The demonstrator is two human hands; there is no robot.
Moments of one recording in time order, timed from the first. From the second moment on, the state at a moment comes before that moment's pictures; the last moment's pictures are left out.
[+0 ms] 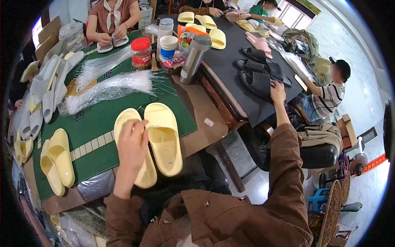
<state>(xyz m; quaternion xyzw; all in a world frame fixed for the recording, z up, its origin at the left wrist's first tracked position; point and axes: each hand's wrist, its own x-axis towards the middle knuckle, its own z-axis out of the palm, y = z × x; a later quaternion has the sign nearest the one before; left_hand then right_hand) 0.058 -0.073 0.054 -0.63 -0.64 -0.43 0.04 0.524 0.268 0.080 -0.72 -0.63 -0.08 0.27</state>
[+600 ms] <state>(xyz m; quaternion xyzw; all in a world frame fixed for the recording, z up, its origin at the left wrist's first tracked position) 0.099 -0.085 -0.008 -0.59 -0.78 -0.21 0.06 0.465 0.289 0.082 -0.64 -0.74 -0.05 0.18</state>
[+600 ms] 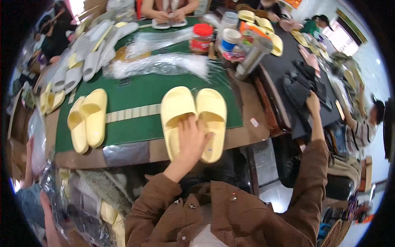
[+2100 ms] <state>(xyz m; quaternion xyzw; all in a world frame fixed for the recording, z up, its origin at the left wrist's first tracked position) -0.043 -0.137 0.033 -0.58 -0.74 -0.33 0.02 0.179 0.019 0.005 -0.23 -0.77 0.52 0.28</state>
